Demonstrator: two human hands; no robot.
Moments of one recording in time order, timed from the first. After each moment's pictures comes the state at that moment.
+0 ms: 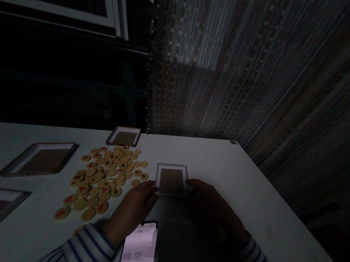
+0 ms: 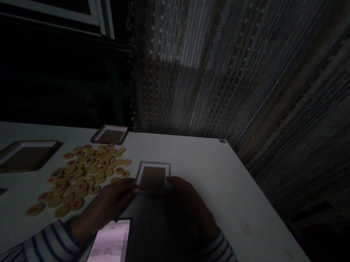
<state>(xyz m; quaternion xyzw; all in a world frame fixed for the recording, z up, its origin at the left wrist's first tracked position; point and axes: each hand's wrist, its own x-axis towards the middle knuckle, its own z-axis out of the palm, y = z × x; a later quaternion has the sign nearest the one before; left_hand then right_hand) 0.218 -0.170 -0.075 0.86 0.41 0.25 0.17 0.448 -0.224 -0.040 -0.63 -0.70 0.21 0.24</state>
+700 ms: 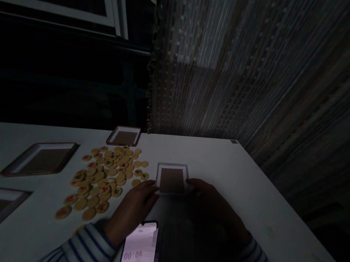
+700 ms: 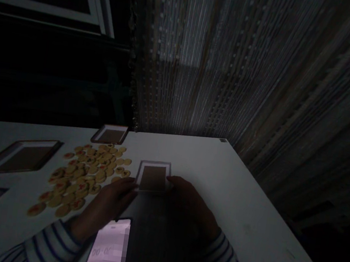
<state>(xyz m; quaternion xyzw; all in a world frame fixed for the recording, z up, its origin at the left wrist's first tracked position) 0.217 -0.171 -0.075 0.86 0.40 0.27 0.17 0.453 -0.222 -0.050 -0.63 -0.71 0.20 0.26</state>
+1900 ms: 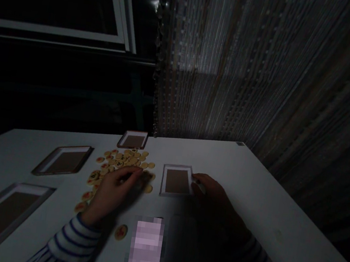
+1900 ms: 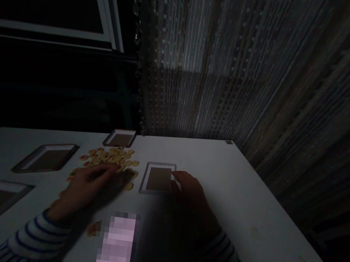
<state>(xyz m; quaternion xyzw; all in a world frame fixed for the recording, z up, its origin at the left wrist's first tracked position) 0.172 -0.162 -0.018 0.73 0.50 0.39 0.25 0.446 -0.216 -0.051 -0.60 -0.74 0.02 0.30</state>
